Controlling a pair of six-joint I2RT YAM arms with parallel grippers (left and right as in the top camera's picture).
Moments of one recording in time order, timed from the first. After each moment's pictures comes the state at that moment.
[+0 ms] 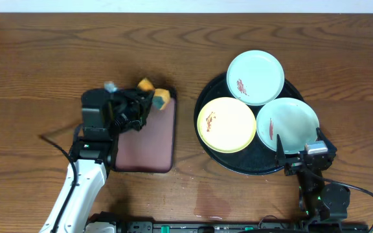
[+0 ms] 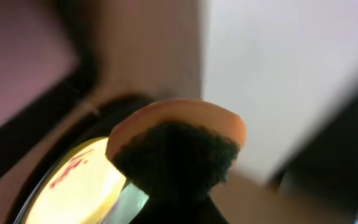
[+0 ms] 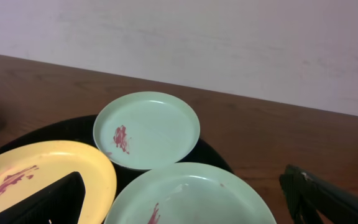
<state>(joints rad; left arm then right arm) -0.07 1.17 0.64 0.07 0.52 -1.48 0.03 0.02 0.01 -0.06 -0.10 -0.13</state>
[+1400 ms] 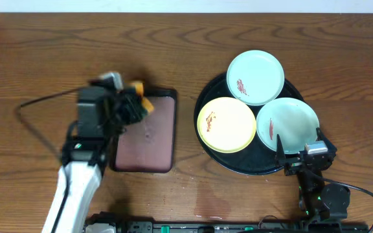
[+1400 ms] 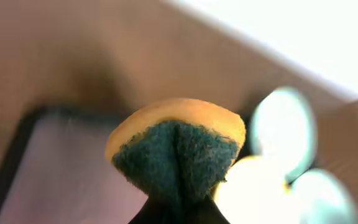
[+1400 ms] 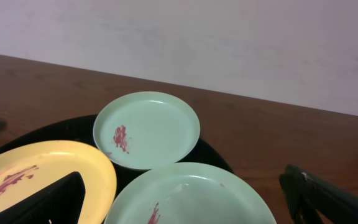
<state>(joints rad) -0.06 1.13 0.72 -0.24 0.31 -0.48 0.03 0.02 0.01 -0.06 -0.10 -0.13</state>
